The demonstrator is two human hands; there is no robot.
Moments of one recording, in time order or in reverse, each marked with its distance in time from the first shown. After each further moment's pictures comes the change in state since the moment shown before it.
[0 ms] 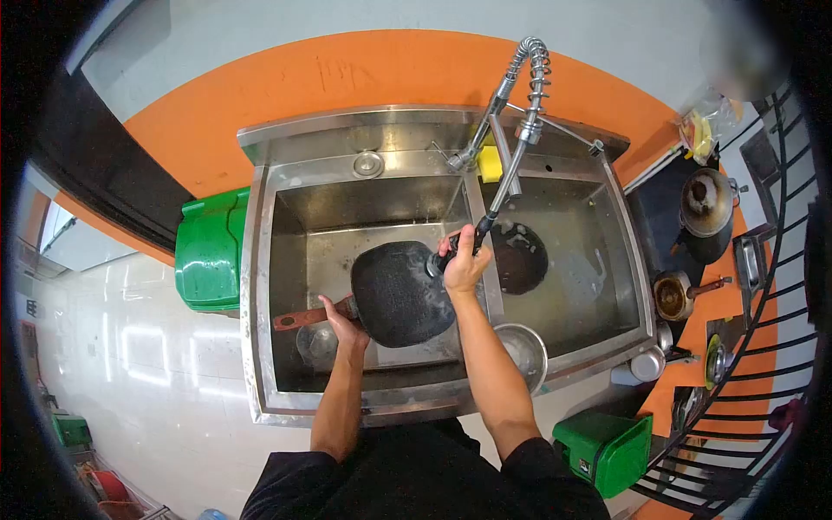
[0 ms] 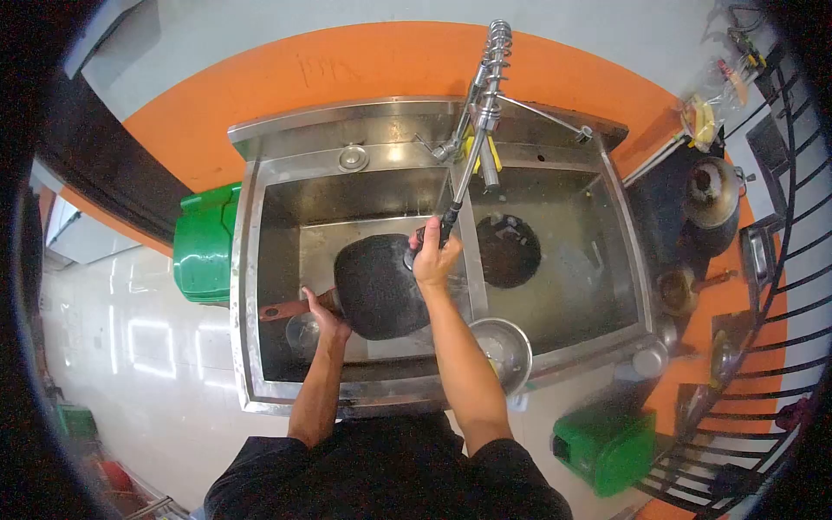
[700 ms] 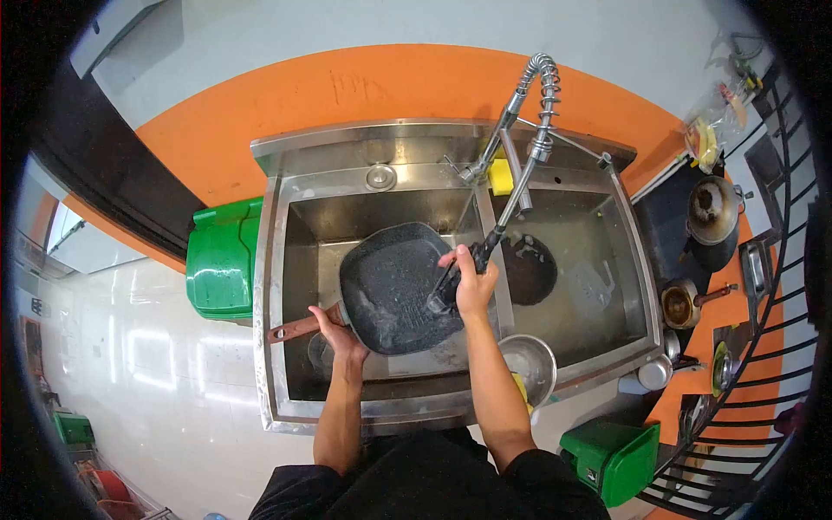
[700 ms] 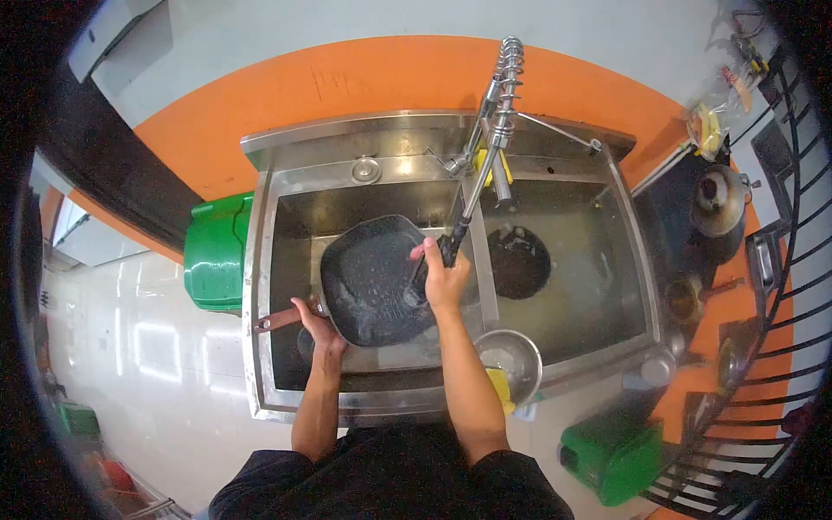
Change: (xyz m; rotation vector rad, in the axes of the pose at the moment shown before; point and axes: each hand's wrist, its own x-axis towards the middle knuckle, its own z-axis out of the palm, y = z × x) left_hand -0.036 0.044 0.024 -0.107 -0.255 0.087; right_hand -0.011 -0.032 0.004 -0.241 -0.116 0.091
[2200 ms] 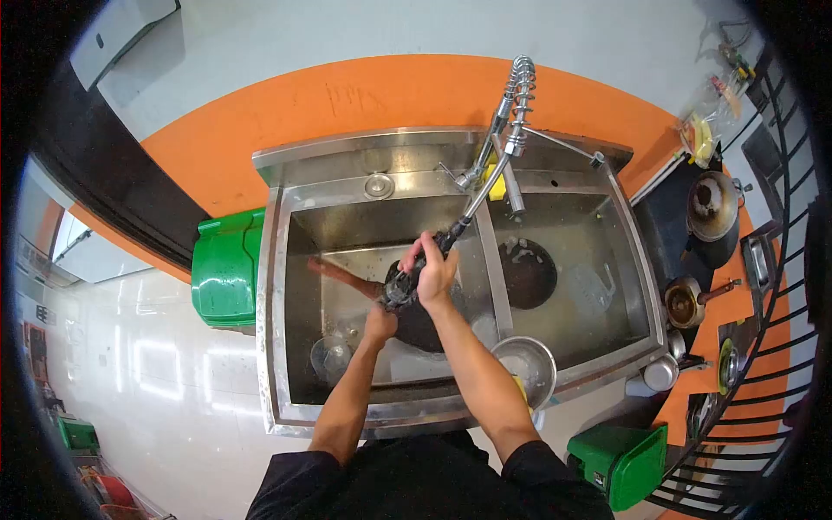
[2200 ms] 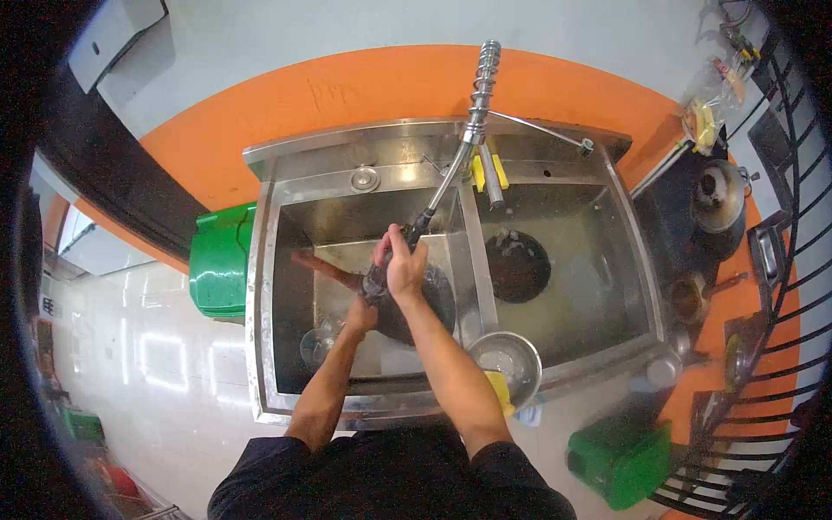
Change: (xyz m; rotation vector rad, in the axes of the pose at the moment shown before) left_hand 0.074 -0.072 -0.043 1.724 0.010 0.037; right_hand 0.006 0.000 0.056 0.563 -0.115 0.227
